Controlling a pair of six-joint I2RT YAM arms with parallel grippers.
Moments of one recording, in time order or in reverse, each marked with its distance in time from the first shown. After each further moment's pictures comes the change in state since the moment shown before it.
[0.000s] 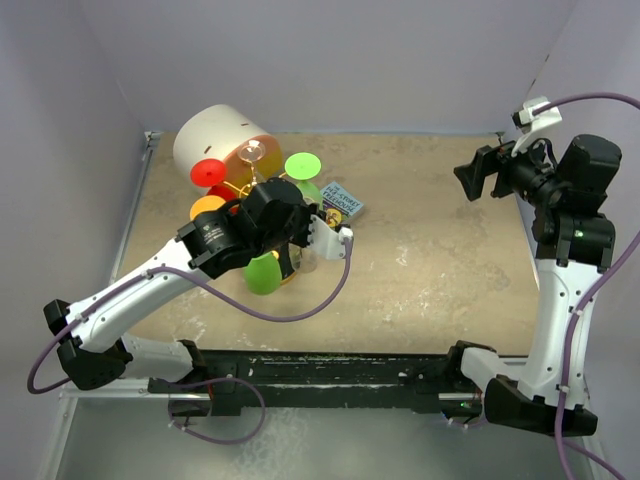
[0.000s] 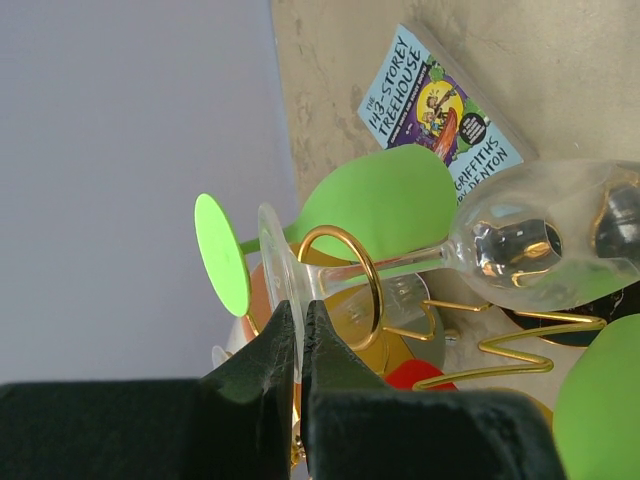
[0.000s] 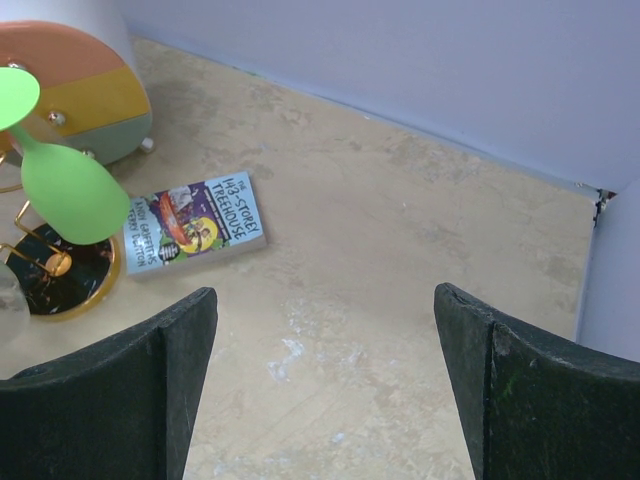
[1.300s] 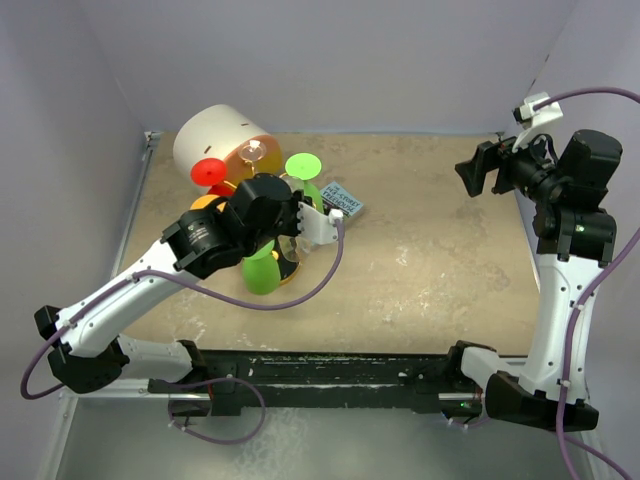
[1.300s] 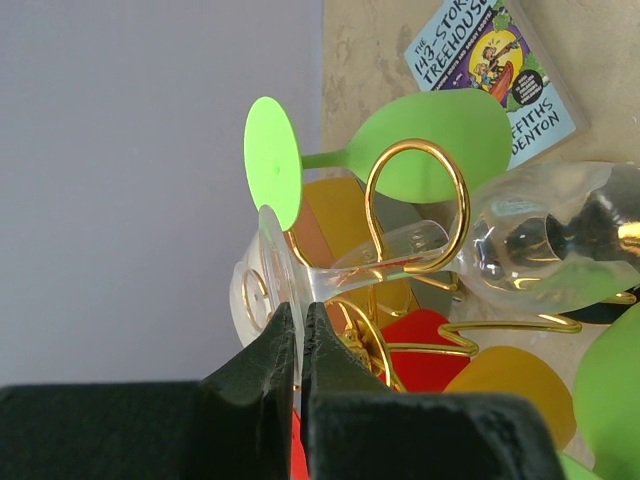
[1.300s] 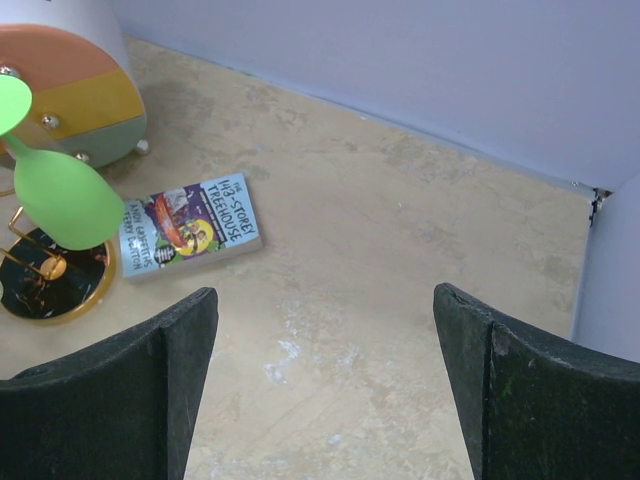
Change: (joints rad) left arm 0.008 -0.027 0.050 -0.039 -0.155 -0.094; right arm 0.001 0.024 0.026 -0.005 0.010 -0.001
